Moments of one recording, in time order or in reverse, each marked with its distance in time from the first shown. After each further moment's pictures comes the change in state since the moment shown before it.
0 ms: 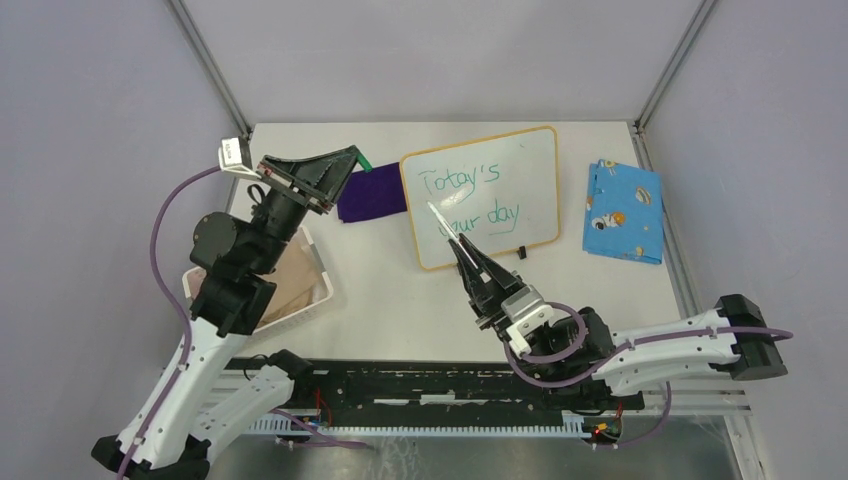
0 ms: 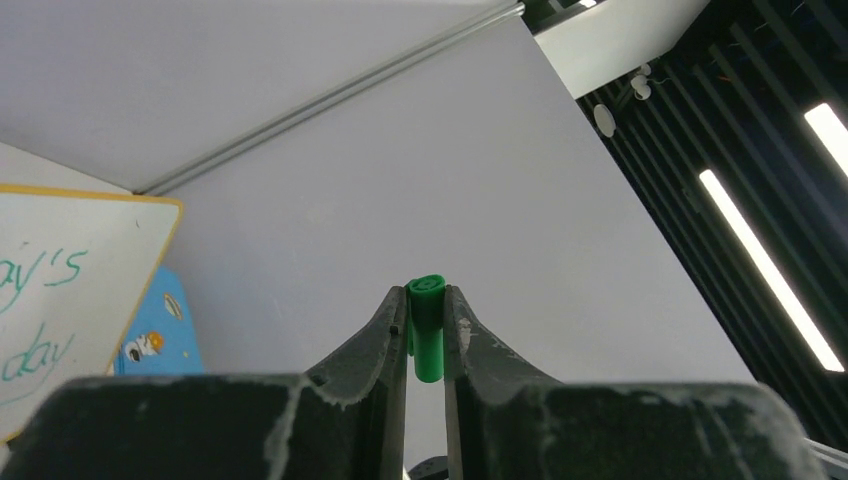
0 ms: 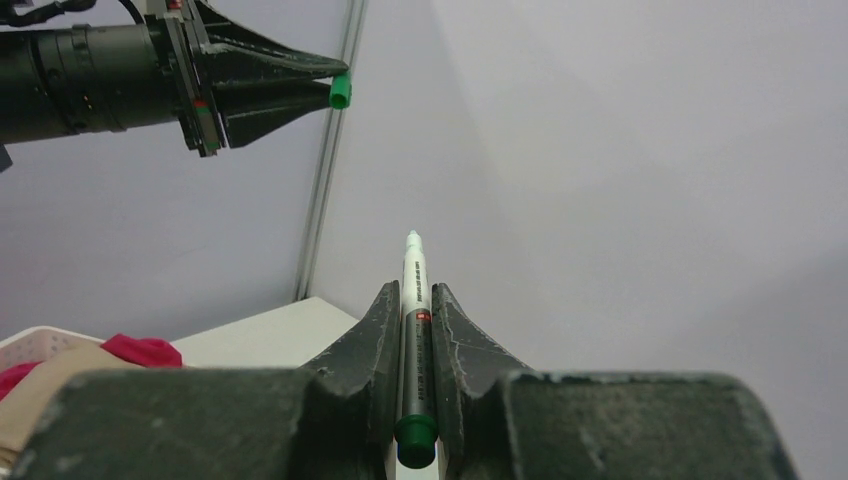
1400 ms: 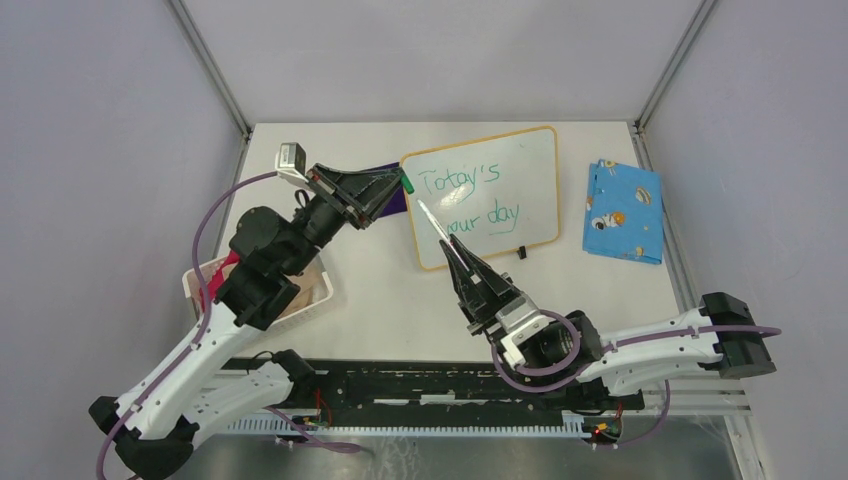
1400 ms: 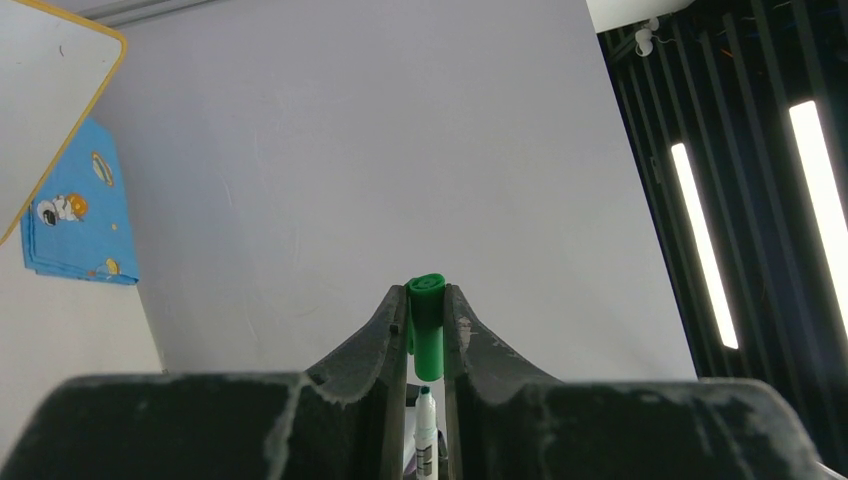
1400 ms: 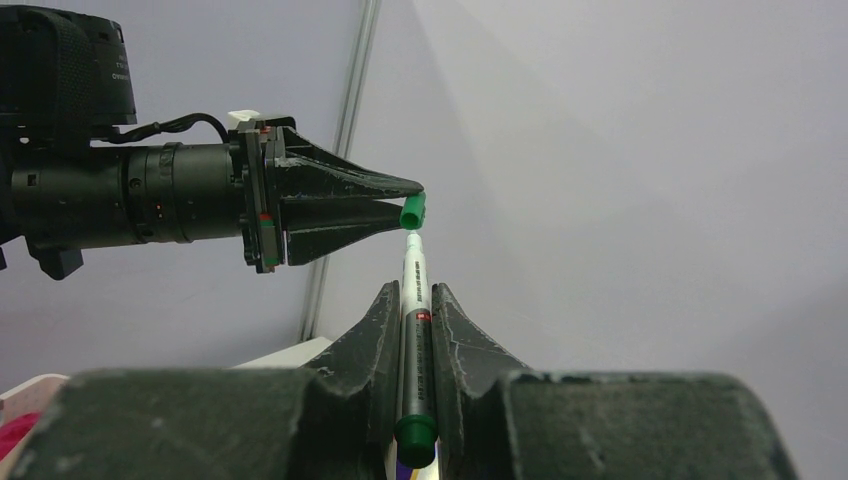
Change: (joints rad) left arm -0.213 0.070 -0.035 -0.006 -0.047 -0.163; right arm 0.024 0.108 0.034 0.188 -0.051 -0.074
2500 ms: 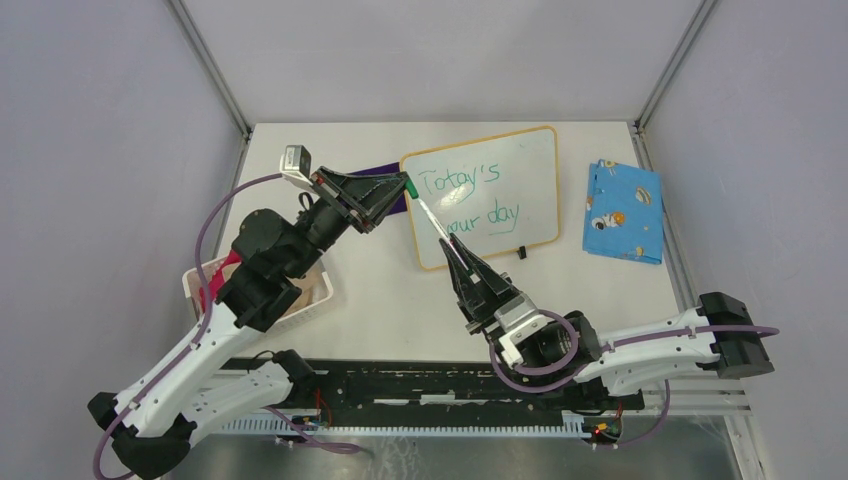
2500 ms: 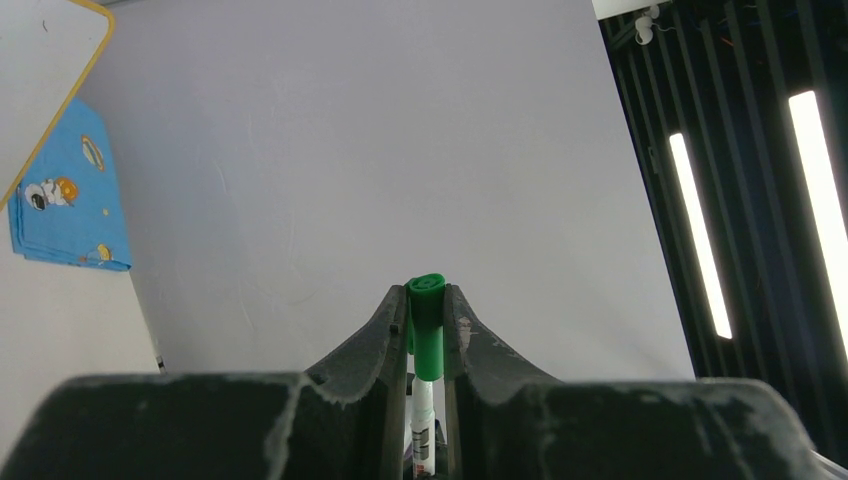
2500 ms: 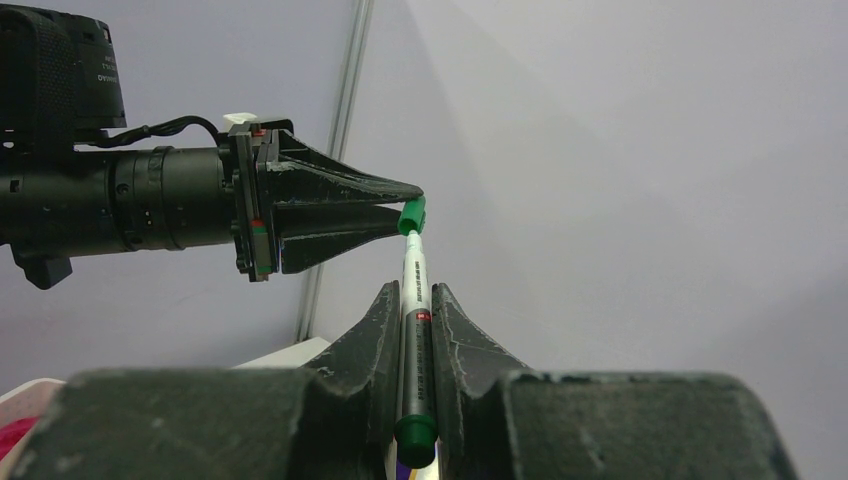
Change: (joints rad) left arm -0.040 -0.003 -0.004 -0.001 -0.011 0.002; right arm 0.000 0.015 0.010 0.023 0.011 -0.011
